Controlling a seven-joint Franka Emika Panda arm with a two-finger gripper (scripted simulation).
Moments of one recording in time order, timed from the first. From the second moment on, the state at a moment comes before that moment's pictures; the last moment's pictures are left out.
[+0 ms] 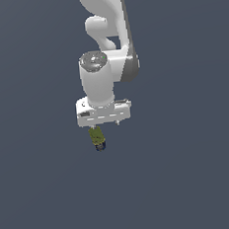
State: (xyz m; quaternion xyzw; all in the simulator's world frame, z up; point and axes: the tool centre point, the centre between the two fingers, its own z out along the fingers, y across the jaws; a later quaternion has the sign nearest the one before) arm 0.000 -0.040 0.162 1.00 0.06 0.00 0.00
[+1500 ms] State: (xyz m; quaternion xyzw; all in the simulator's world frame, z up) arm -0.003 -0.094 0.092 0.98 0.18 0.00 0.00
